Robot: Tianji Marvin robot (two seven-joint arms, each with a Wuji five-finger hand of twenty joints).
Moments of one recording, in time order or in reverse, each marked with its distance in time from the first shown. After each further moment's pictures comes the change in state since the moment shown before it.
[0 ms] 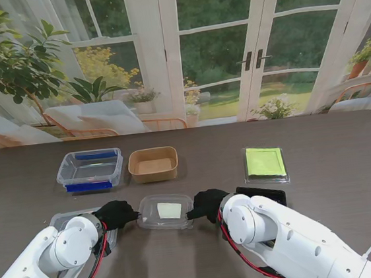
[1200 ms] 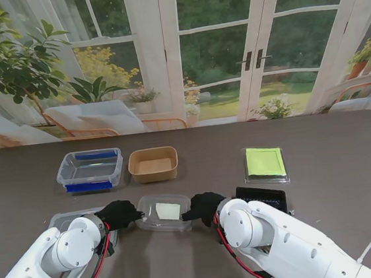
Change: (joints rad) left arm -0.002 -0.005 0.012 0.009 -0.023 -0.027 0.025; right arm -0.021 -0.029 0.003 0.026 0.069 -0.019 -0.064; left_hand 0.000 0.000 0.000 0.000 -0.002 0.032 0.010 -0.012 0.001 0.017 -0.019 -0.003 -0.001 0.001 0.000 -0.010 0.000 0.014 0.001 -0.022; right_hand -0.010 0.011 0.004 0.000 -0.002 0.074 0.053 0.003 0.000 -0.001 0.000 0.000 0.000 -0.001 0.000 0.000 0.000 0.000 0.002 0.000
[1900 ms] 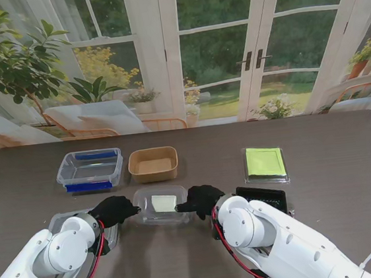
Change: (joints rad) left arm 0.050 -0.001 -0.067 -0.069 0.020 -0.034 0.015; right arm -0.040 -0.012 0.057 -0.058 0.023 -0.013 -0.071; left_hand 0.000 0.000 0.000 0.000 0.000 0.012 0.000 0.000 0.000 0.011 -0.012 -0.011 0.000 0.004 -0.009 -0.002 -0.012 0.013 -0.004 -0.017; right_hand 0.002 0.000 0.000 0.000 0.001 0.081 0.000 0.000 0.000 0.000 0.000 0.000 0.000 0.005 -0.006 -0.011 0.000 0.037 0.000 -0.001
